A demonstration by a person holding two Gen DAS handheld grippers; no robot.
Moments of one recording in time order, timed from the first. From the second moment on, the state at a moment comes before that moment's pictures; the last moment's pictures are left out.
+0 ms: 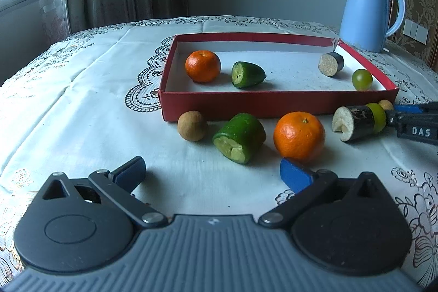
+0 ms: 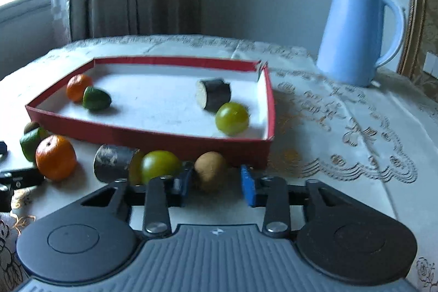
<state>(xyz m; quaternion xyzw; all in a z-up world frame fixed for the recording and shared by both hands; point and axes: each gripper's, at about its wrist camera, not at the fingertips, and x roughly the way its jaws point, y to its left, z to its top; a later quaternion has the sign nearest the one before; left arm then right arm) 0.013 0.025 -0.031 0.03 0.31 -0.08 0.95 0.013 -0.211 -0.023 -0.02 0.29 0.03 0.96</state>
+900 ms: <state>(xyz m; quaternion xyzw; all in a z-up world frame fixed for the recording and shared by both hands) 0.013 0.025 -0.031 0.03 0.31 -0.08 0.95 0.004 -0.204 0.018 -0.03 0.21 0.00 0.98</state>
